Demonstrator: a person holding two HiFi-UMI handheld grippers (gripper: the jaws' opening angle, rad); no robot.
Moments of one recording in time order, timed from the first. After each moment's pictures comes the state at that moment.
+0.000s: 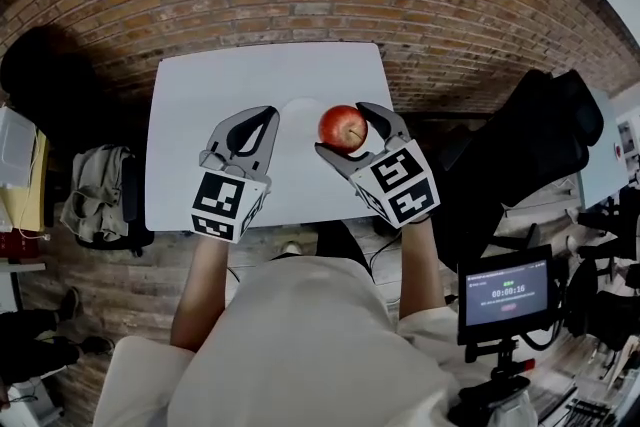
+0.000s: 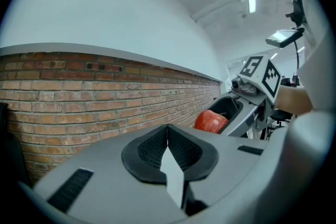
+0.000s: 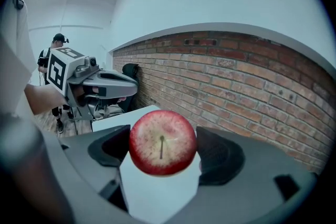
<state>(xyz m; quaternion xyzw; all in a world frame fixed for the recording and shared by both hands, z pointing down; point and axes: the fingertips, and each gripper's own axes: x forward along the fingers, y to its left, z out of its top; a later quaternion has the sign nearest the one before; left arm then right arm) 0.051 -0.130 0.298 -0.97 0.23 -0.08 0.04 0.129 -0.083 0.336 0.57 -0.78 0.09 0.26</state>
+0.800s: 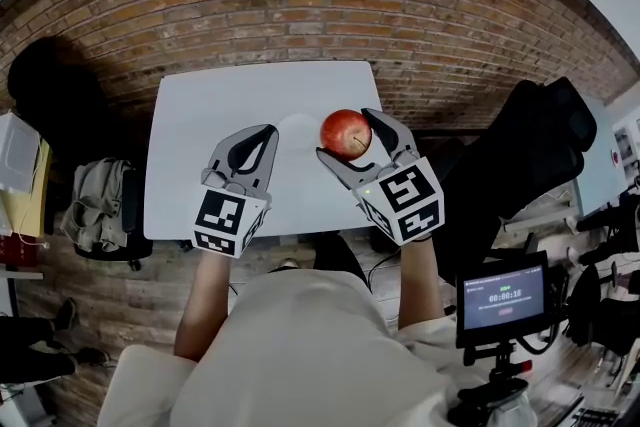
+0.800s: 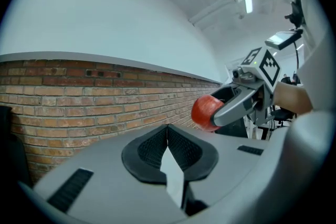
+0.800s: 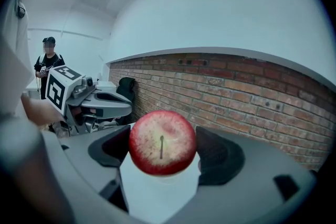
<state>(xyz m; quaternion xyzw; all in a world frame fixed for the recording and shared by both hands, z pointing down) 0.053 -0.101 0.287 -0.97 0.24 -0.06 0.05 0.138 -0.056 0.286 0.60 -0.77 0.03 0.20</state>
